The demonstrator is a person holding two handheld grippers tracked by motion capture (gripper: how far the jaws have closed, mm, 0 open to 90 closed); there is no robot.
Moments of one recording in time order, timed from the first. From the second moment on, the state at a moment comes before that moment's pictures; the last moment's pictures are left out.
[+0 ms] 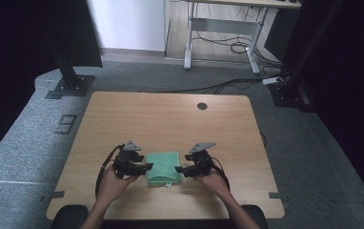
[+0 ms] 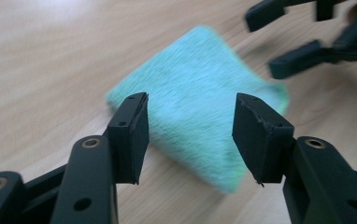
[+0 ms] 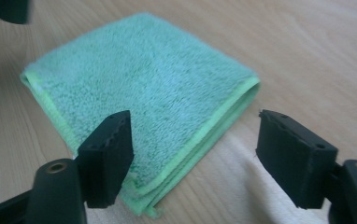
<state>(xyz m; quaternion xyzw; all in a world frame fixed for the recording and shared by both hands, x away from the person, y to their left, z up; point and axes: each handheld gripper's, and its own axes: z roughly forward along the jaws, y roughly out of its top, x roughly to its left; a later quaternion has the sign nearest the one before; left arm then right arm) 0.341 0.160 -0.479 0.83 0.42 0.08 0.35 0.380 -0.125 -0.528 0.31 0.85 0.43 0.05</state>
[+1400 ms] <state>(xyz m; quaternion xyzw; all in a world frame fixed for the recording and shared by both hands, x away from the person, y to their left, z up) 0.363 0.156 -0.519 0.84 0.41 0.12 0.32 0.388 -0.122 -0.537 0.34 0.84 0.40 0.12</state>
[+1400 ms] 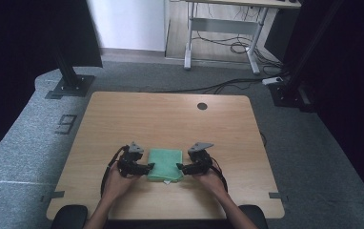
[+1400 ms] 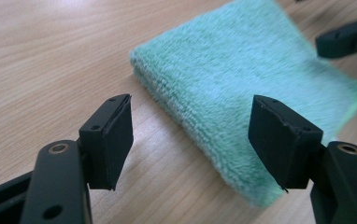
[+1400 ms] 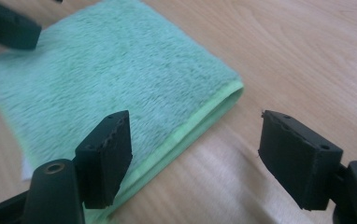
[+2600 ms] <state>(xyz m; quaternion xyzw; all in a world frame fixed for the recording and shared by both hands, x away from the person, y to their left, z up) 0.401 0.120 -0.540 0.84 0.41 0.13 0.34 0.421 -0.152 -0.546 0.39 0.83 0.36 0.16</state>
